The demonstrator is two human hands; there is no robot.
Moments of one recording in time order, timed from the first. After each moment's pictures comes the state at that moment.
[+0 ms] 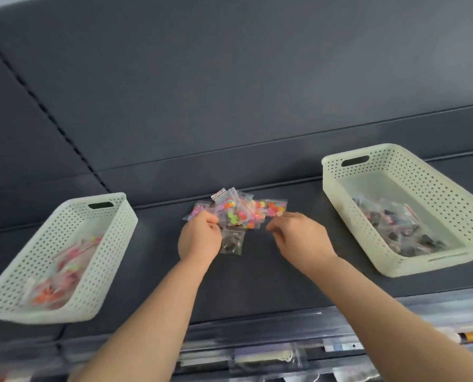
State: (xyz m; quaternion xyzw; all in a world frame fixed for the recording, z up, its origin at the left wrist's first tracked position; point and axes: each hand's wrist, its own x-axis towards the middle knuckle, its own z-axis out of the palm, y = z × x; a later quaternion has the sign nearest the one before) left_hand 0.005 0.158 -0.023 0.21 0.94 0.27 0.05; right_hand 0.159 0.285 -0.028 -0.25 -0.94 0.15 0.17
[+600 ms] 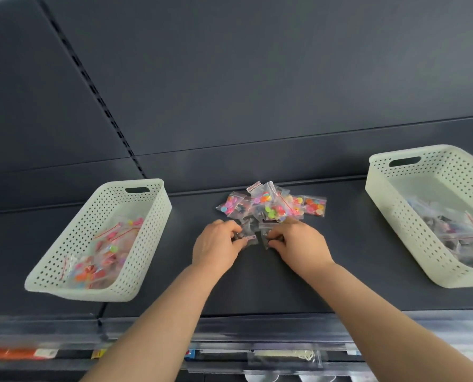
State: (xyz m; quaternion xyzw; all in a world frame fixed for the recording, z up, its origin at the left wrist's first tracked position) left_hand -0.017 0.099 -0.031 0.34 0.93 0.16 0.06; right_hand 0.103 0.231 -0.040 -0.24 -0.94 0.22 0.10
